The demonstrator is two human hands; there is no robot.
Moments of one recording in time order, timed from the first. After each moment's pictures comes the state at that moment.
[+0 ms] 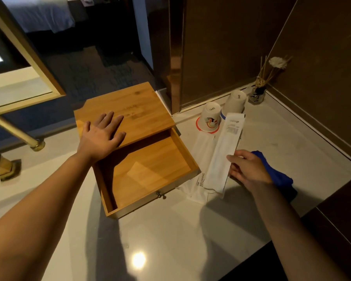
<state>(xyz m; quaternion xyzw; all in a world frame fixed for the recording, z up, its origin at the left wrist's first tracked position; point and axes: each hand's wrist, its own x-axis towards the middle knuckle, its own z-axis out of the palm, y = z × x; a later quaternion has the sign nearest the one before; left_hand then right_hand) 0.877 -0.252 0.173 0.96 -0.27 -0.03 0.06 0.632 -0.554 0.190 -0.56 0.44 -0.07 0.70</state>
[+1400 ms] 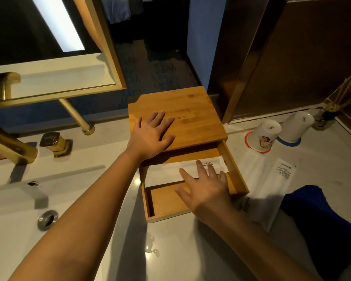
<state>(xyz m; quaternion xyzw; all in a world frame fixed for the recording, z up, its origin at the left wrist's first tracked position) 0.876 -0.252 0.172 0.96 -0.28 -0.01 0.09 0.708 -0.386 0.201 -0.98 0.03 0.20 0.05</state>
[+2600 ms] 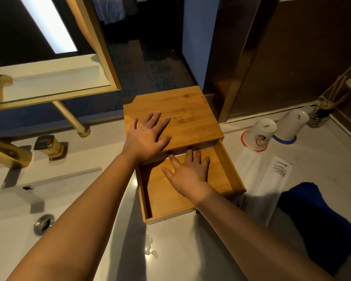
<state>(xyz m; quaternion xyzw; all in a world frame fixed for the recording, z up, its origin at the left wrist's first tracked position) 0.875 -0.252 0.171 0.96 -0.28 0.00 0.10 0.764 -0.371 0.166 -0.98 0.07 0.19 0.03</state>
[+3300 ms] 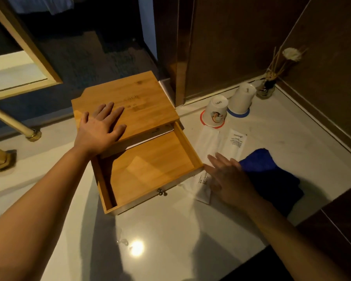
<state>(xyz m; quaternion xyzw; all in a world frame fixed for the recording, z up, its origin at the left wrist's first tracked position) 0.876 -0.252 0.174 0.96 -0.28 -0.02 0.08 0.627 -0.528 0.139 -1.00 0.03 0.08 0.05</state>
